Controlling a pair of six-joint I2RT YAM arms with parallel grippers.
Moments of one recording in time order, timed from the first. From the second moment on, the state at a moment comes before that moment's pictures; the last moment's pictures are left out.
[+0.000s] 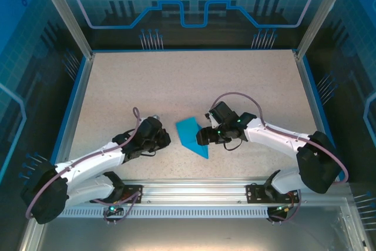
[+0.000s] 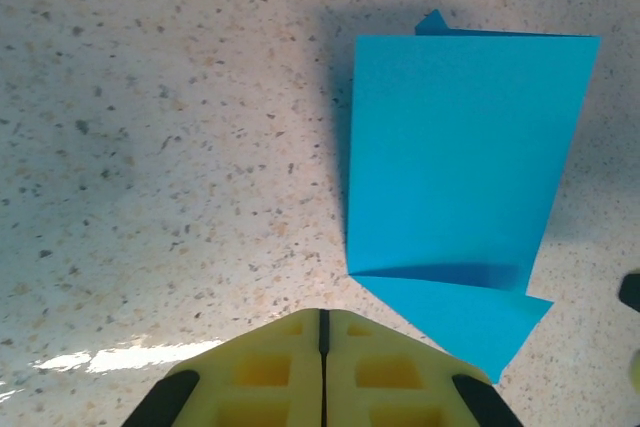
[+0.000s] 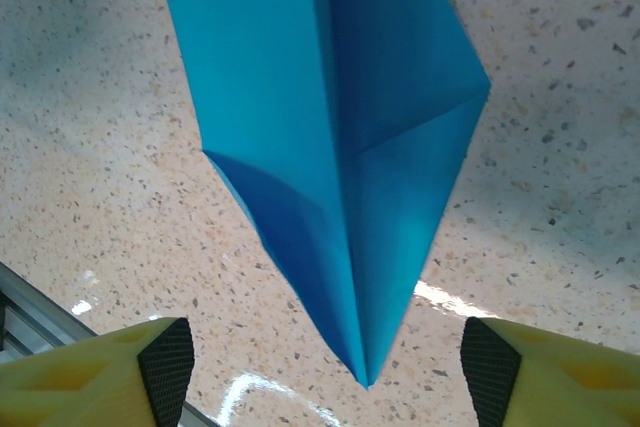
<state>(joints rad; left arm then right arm) -0.68 1.07 0.51 -0.31 0.00 -1.00 0.72 1.41 0.83 -0.54 -0.25 0.56</state>
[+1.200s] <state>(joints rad) -0.67 1.14 0.55 -0.26 0.08 -1.00 0.71 1.67 0.90 -0.48 -0.40 0.47</state>
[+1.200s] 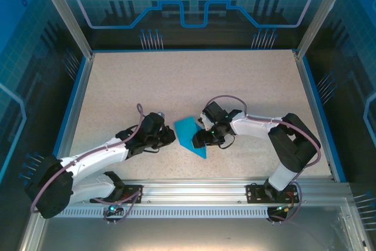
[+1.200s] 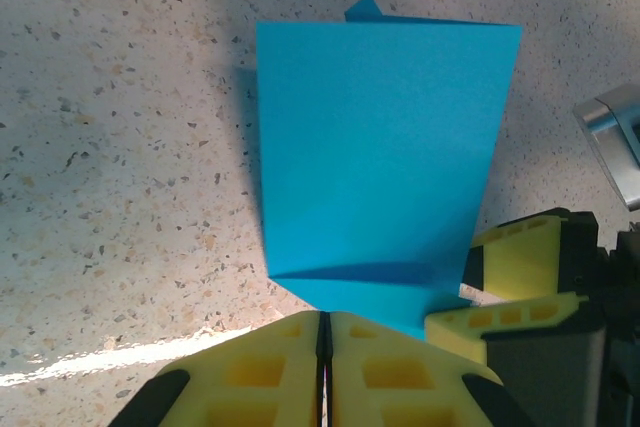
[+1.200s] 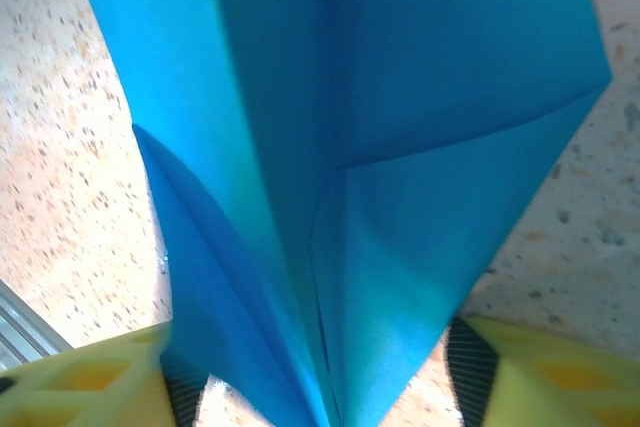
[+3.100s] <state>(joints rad) -0.71 1.89 1.00 0.01 0.39 -0.97 0.45 1.62 0.62 -0.16 -0.72 0.55</state>
